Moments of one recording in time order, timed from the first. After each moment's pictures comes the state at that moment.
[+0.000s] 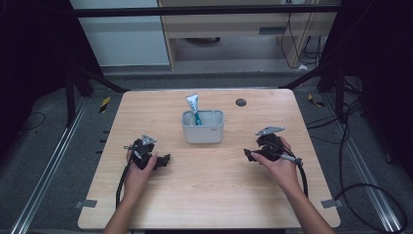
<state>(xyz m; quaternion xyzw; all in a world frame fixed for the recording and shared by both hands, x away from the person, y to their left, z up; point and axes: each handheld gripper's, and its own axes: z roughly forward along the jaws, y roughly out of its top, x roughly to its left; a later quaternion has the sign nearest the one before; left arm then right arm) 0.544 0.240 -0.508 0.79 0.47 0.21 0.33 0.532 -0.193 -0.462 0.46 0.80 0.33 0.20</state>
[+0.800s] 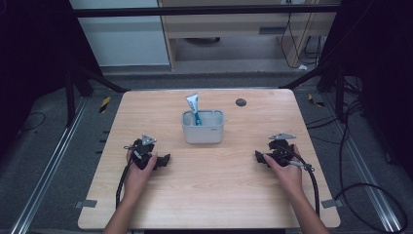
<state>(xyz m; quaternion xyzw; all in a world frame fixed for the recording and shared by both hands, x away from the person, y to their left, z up) 0.544 0.240 -0.508 0.79 0.47 0.21 0.33 0.540 -0.233 -0.511 0.53 0.75 0.32 0.23</state>
